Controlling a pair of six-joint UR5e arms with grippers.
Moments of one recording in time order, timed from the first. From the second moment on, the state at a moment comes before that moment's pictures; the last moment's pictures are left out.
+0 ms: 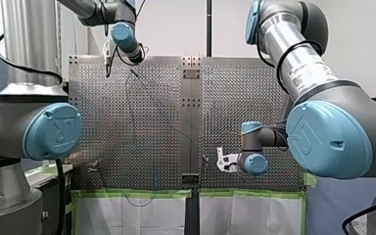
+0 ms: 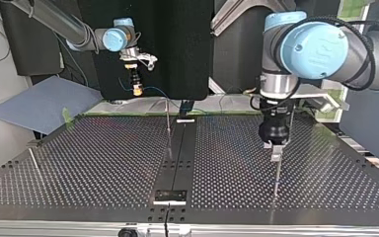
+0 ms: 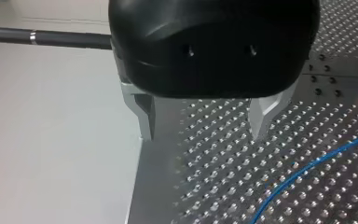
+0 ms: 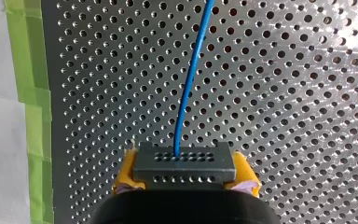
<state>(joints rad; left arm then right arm) -0.24 -1.51 -1.64 -3.14 -1.84 -1.61 2.01 -0.80 1.91 -0.96 1.53 1.49</state>
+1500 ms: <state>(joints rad) -0.32 -1.74 -1.63 -2.95 -2.04 -1.47 2.00 -0.80 1.91 -0.96 1.53 1.49</state>
